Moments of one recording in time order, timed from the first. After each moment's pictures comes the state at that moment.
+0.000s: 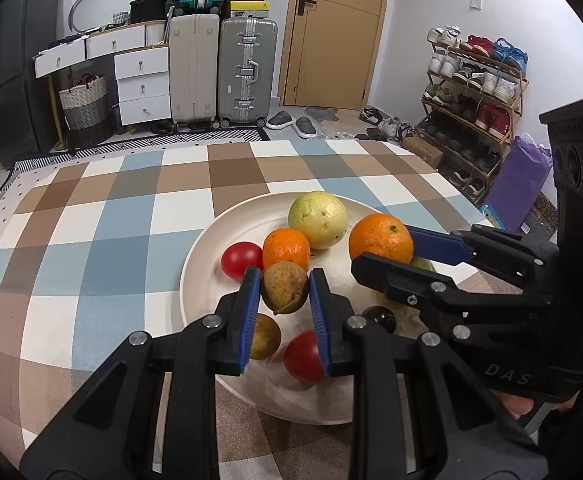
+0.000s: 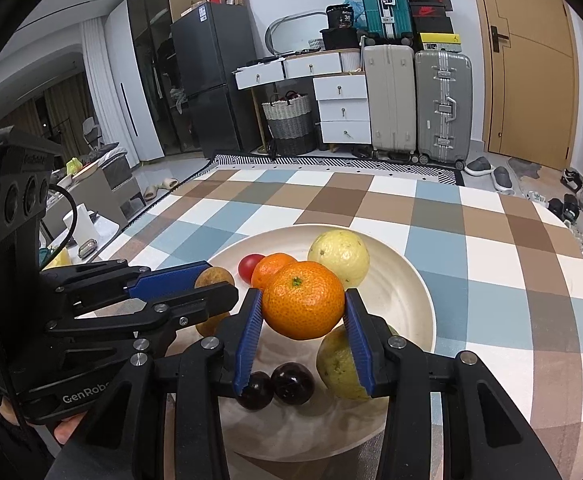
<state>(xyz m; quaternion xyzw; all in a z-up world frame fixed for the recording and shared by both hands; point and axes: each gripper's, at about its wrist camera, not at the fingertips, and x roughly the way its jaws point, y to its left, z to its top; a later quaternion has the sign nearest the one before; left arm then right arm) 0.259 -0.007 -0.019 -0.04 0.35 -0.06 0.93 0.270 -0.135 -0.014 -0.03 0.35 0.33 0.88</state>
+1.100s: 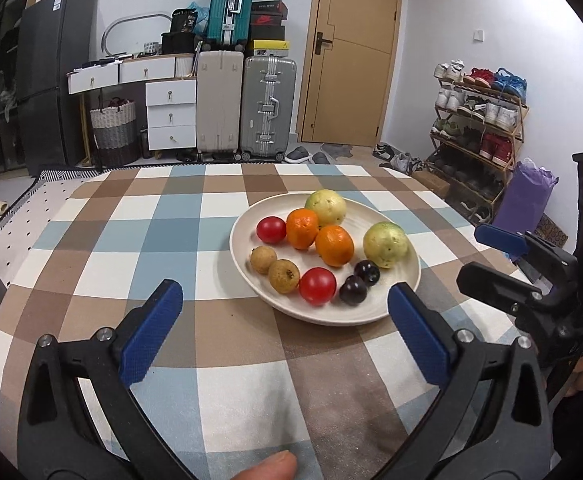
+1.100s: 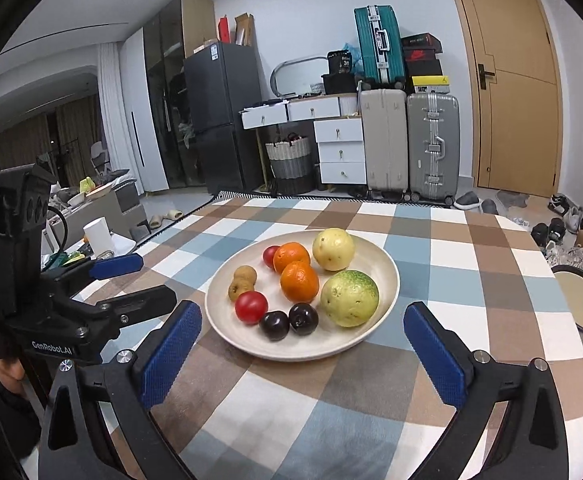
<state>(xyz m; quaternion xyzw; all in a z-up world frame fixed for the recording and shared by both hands) 0.141 0.004 -0.003 -0.05 0.27 -0.02 0.96 0.181 -0.191 0.004 -0.01 0.27 0.33 0.90</state>
